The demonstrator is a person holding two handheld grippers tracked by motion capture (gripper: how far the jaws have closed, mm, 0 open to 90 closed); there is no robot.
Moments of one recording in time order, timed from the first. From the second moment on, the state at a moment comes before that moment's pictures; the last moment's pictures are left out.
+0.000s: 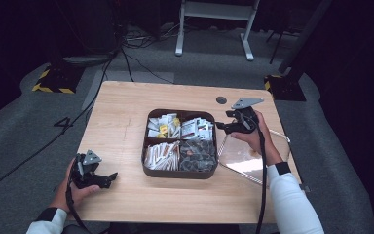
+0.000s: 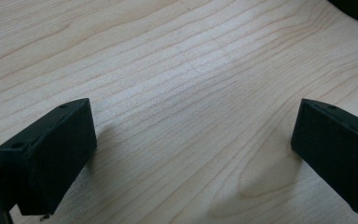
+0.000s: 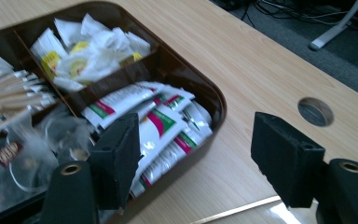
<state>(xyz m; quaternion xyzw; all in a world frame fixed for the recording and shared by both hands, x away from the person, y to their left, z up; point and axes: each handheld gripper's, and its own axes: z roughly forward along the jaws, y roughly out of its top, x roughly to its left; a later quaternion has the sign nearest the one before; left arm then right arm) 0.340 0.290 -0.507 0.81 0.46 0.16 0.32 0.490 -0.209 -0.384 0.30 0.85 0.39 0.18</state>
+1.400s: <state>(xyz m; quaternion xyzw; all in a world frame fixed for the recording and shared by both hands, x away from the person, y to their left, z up) 0.340 0.290 -0.507 0.81 0.46 0.16 0.32 0.527 -0.116 -0.447 0.29 0.89 0.33 0.11</state>
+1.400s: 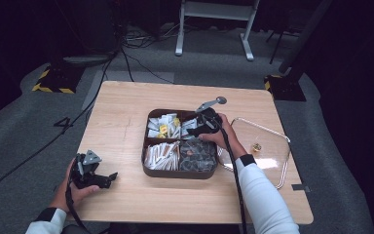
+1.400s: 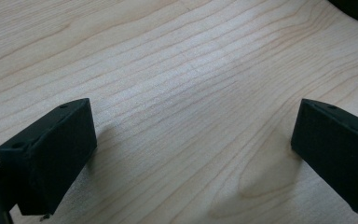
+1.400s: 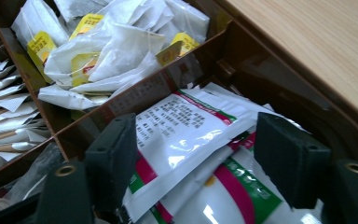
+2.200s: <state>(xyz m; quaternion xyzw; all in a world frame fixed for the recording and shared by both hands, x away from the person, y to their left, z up) 0.341 0.290 -0.507 0.81 0.46 0.16 0.32 0.522 -0.090 -0.444 0.26 0.90 0.33 0.12</state>
